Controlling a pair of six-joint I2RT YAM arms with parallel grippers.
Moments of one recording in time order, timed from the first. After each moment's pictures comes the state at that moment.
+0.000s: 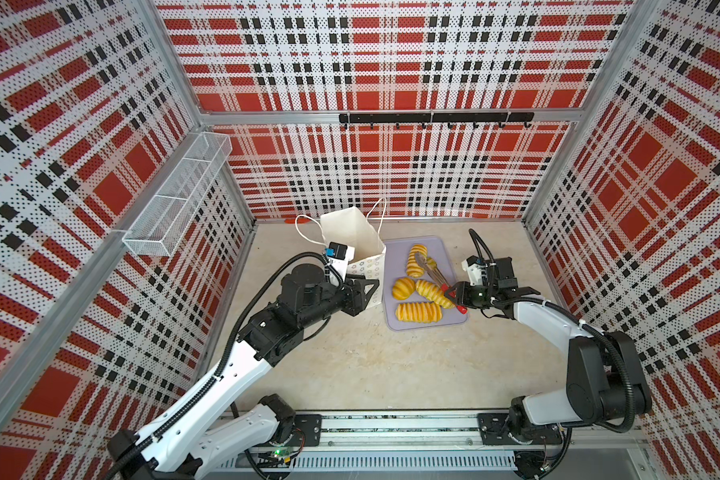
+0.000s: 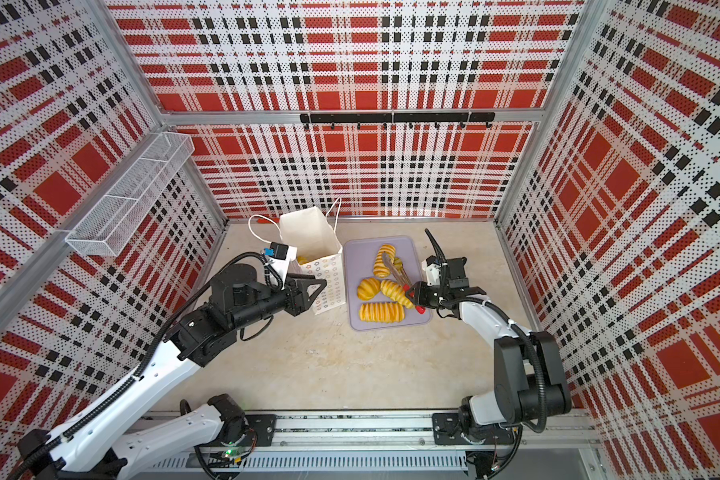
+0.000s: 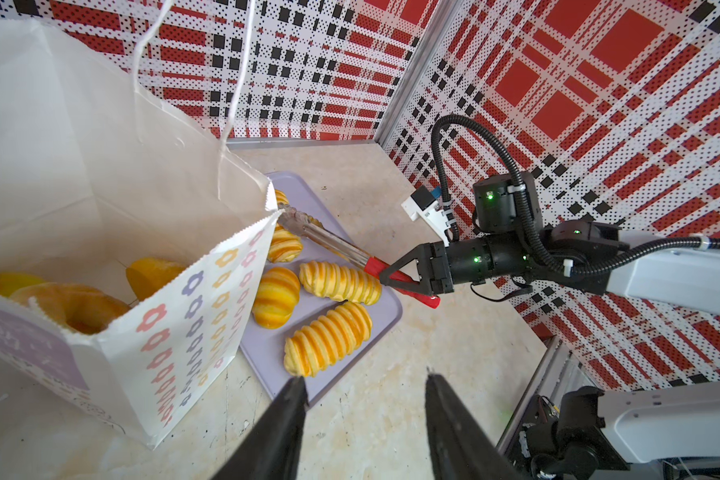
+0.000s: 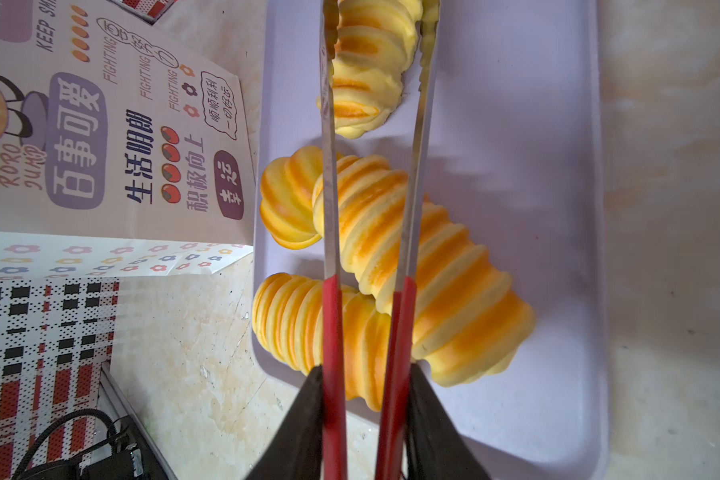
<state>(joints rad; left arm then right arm) -0.65 0.95 0.99 -0.36 0.18 -0.39 0.15 1.46 0.82 -0.24 -0.53 0.36</state>
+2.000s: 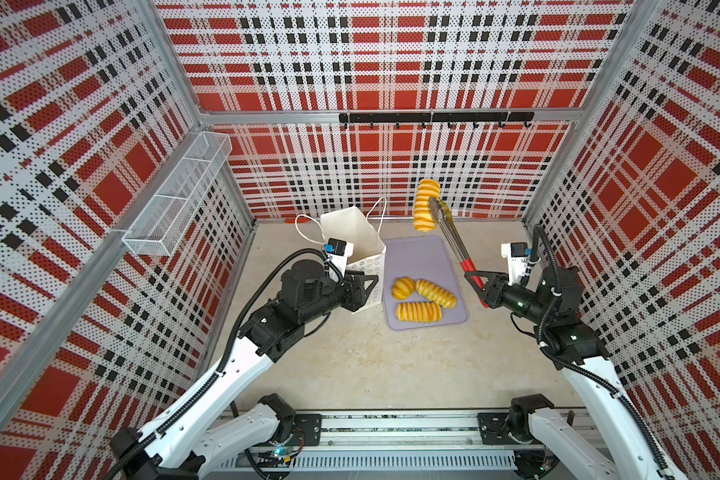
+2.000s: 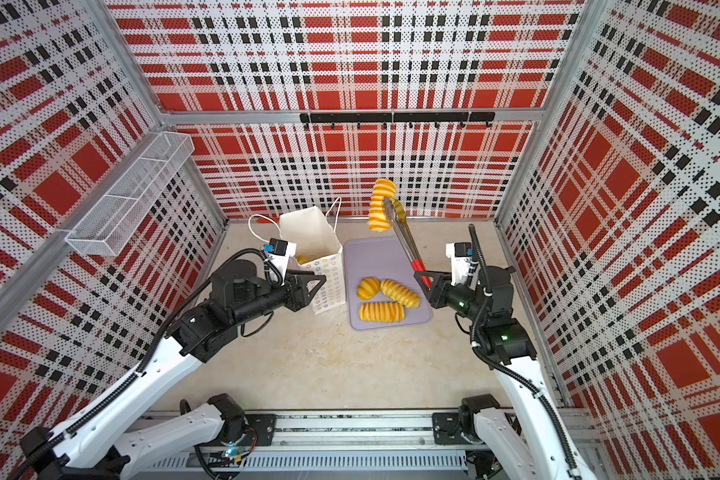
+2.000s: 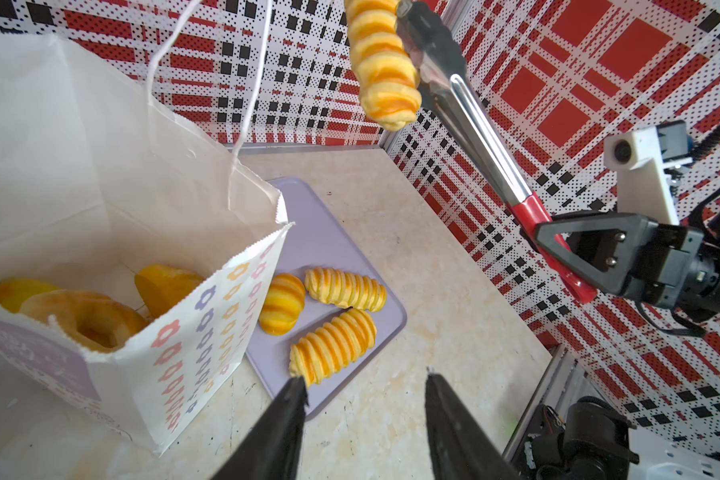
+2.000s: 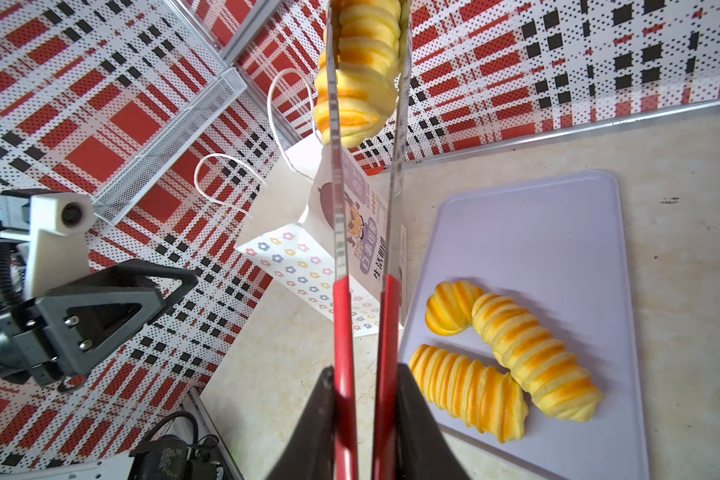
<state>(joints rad) -0.62 0.97 1.01 -0.35 0.19 -0.39 0.15 0.78 0.82 -0.27 -0.59 0.46</state>
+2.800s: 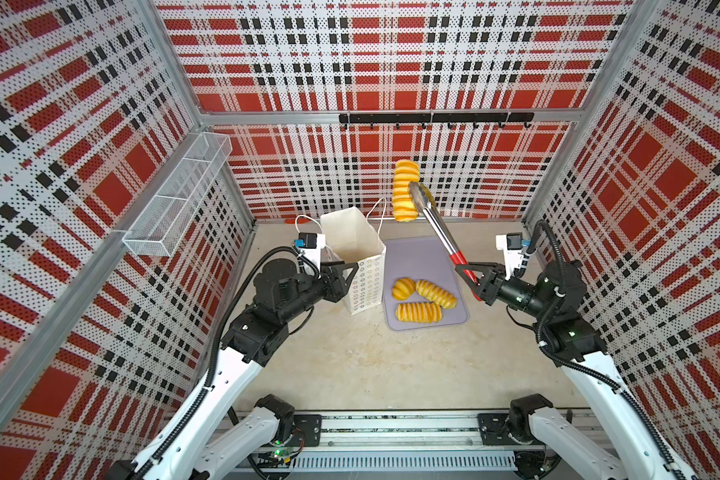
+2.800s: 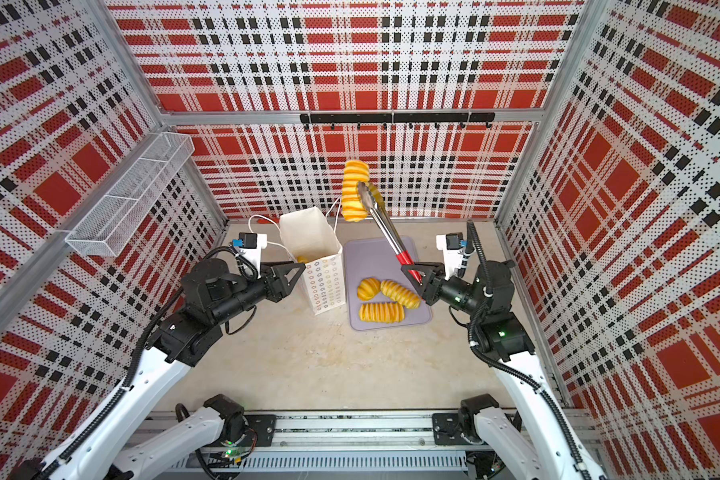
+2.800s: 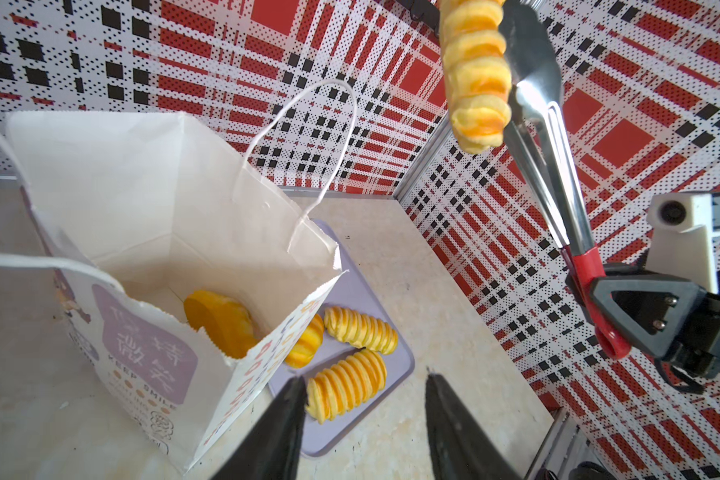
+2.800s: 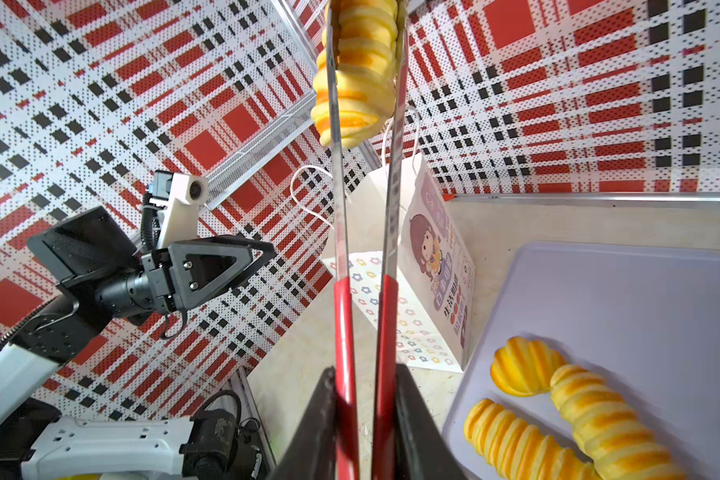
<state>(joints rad) -0.44 0.89 0.98 -0.31 0.26 -0.45 0.27 0.84 0.89 -0.12 -0.68 0.46</state>
